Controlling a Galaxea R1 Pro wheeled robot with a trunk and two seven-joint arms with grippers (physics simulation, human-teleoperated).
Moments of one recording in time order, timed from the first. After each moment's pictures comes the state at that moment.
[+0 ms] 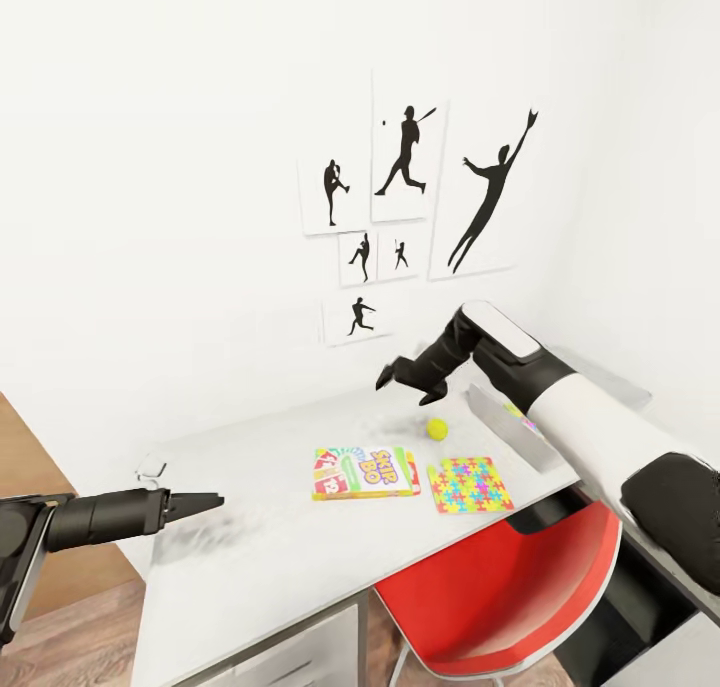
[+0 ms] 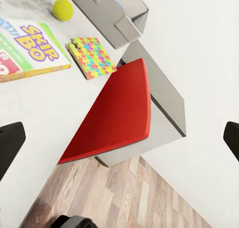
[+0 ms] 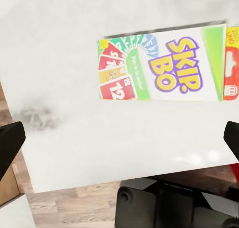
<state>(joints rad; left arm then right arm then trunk) -0.38 0.31 0.31 -1.44 -0.07 1.04 -1.56 -1.32 -0.10 0.75 -0.78 -2.02 1.05 -0.94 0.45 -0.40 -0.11</state>
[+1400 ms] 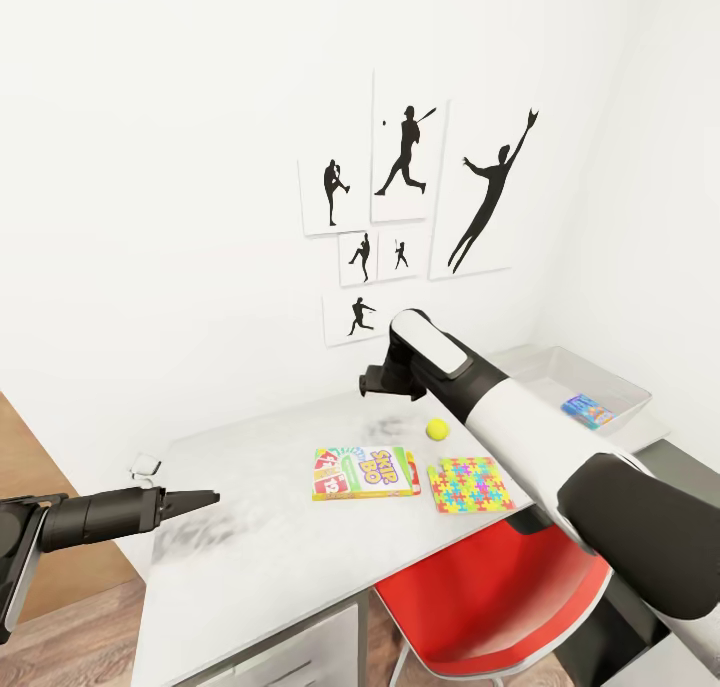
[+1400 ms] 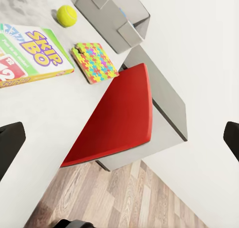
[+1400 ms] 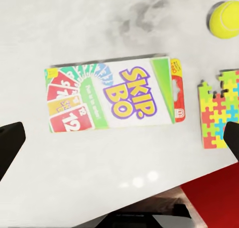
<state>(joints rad) -0.38 0.31 0.33 -1.44 -0.07 1.04 -1.56 -1.32 0.11 0.77 -0.72 -1.71 0.89 -1.14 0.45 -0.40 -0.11</state>
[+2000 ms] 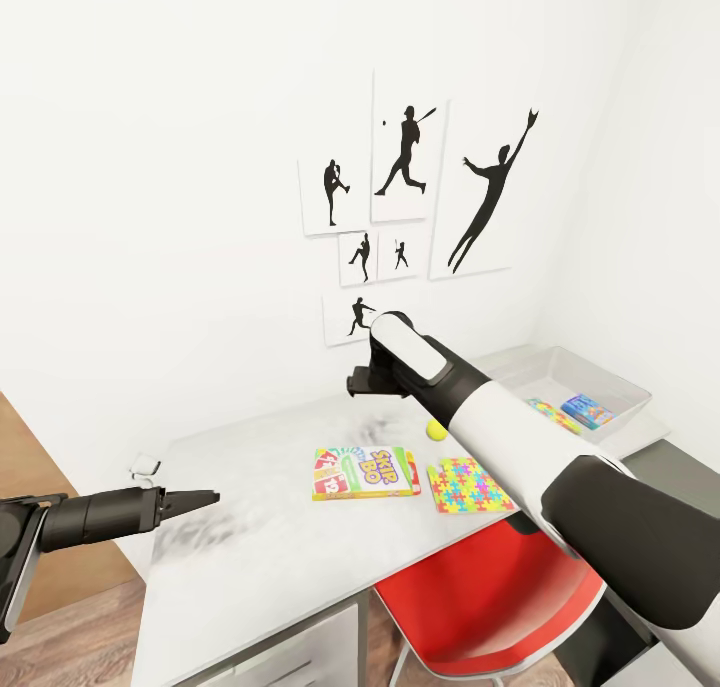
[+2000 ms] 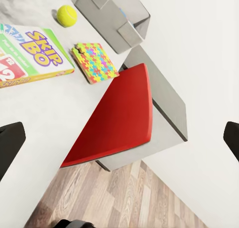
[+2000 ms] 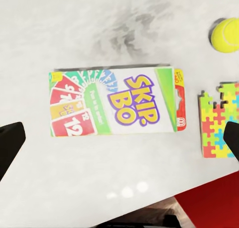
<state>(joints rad) -0.38 0.31 0.33 -1.44 -0.08 1.04 -1.56 -1.32 0.17 0.77 -0.71 -1.61 0.88 -1.13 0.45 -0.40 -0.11</state>
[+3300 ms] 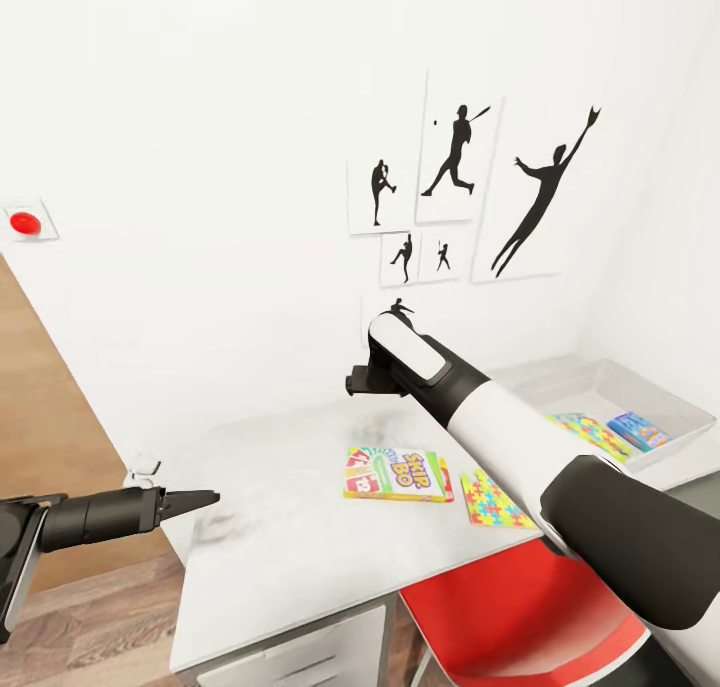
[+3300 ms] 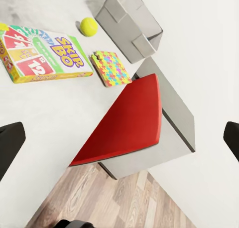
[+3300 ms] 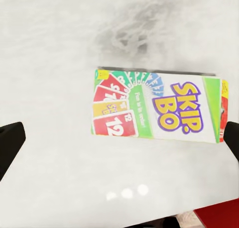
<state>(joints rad) -0.38 0.31 0.33 -1.44 -0.07 1.04 -1.56 -1.32 0.17 0.78 -0.71 -1.61 0.88 -1.12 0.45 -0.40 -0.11</state>
